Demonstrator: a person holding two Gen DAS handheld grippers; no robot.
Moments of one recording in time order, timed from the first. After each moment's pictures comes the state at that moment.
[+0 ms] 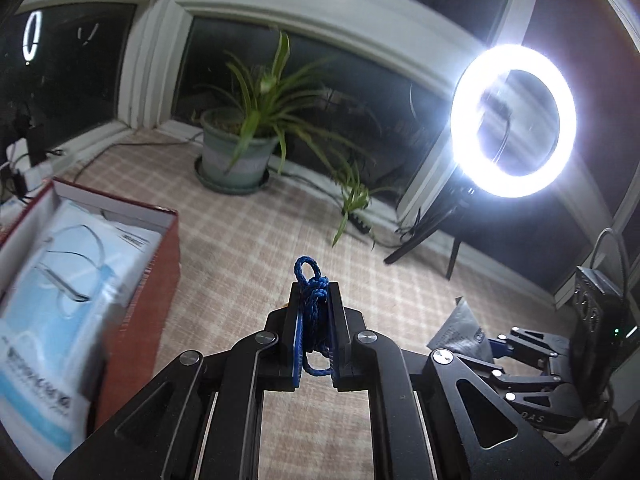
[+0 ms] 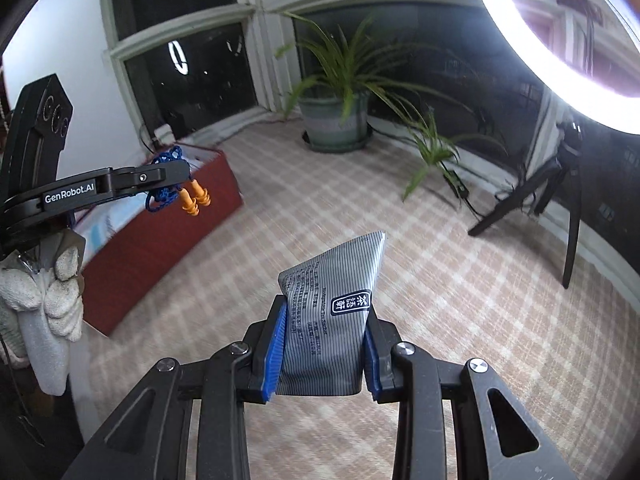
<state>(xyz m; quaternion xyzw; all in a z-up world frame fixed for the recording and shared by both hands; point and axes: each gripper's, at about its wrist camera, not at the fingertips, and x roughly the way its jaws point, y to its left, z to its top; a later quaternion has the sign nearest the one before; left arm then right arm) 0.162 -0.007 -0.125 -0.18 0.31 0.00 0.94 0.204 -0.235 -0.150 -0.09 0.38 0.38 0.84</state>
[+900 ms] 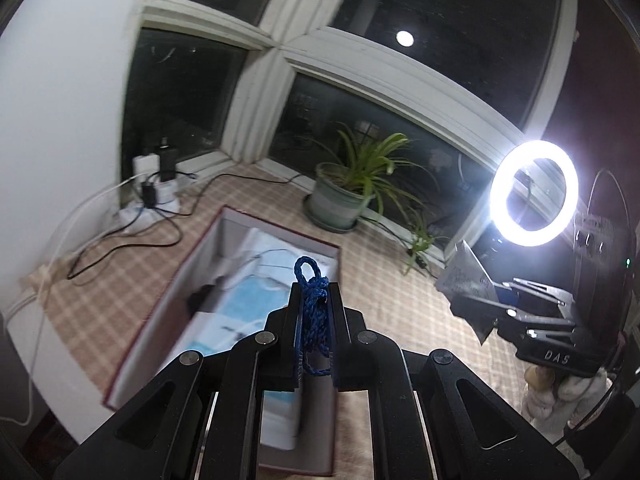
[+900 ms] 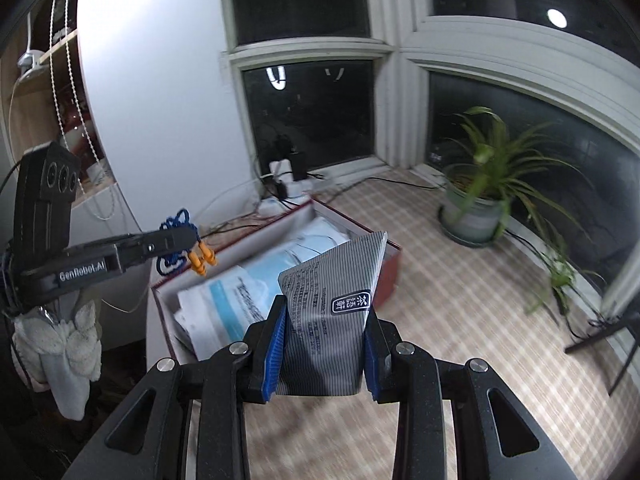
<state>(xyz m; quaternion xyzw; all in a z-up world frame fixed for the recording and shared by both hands) 0.019 0.121 -0.082 -0.20 0.26 0.08 0.94 0.127 -0.063 -0.058 -0.12 0.31 0.49 0.80</state>
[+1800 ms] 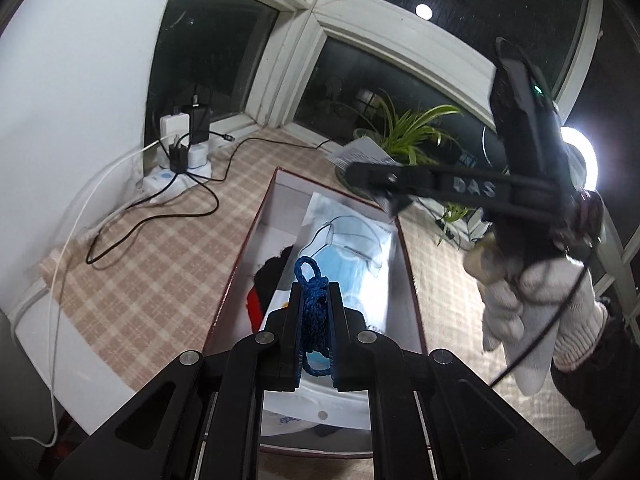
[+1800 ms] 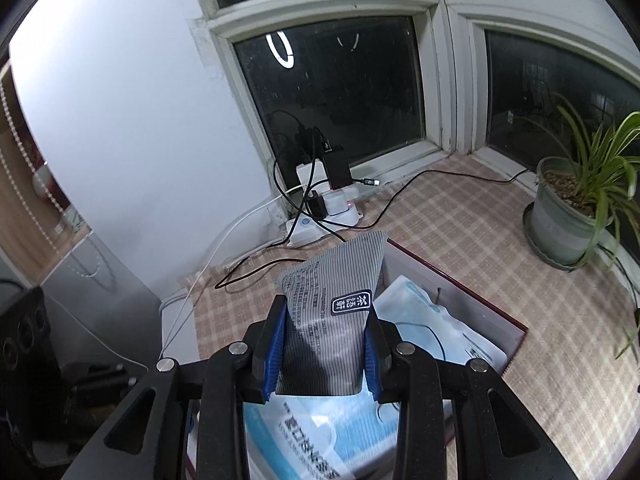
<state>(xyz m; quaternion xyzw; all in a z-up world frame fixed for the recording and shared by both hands) 0.012 0.191 -0.122 -0.21 0.32 0.07 0.92 0.176 0.115 -0.086 -0.09 0.39 0.51 0.76</state>
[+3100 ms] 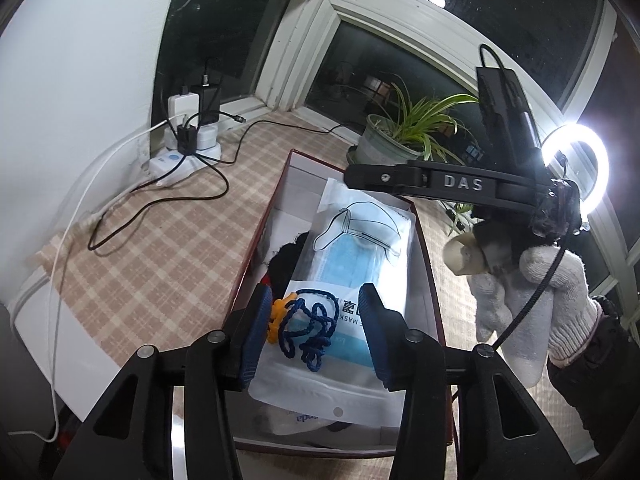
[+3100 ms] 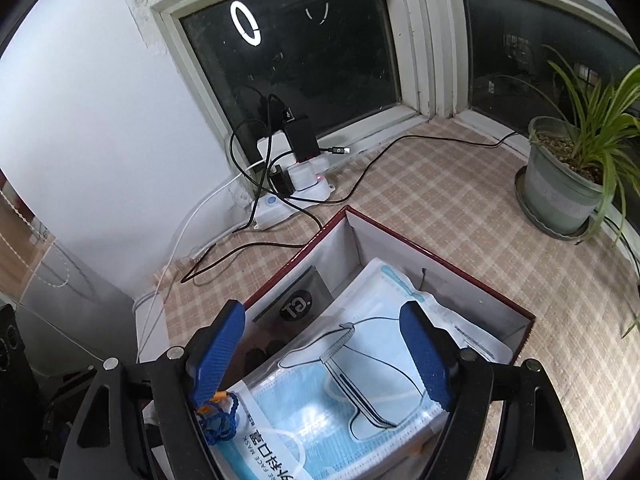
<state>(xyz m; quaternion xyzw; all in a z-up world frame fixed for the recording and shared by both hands) 0.018 0.205 -0.134 -0.22 0.34 0.07 0.91 0.201 0.124 -0.119 -0.09 0.43 0.47 0.76</state>
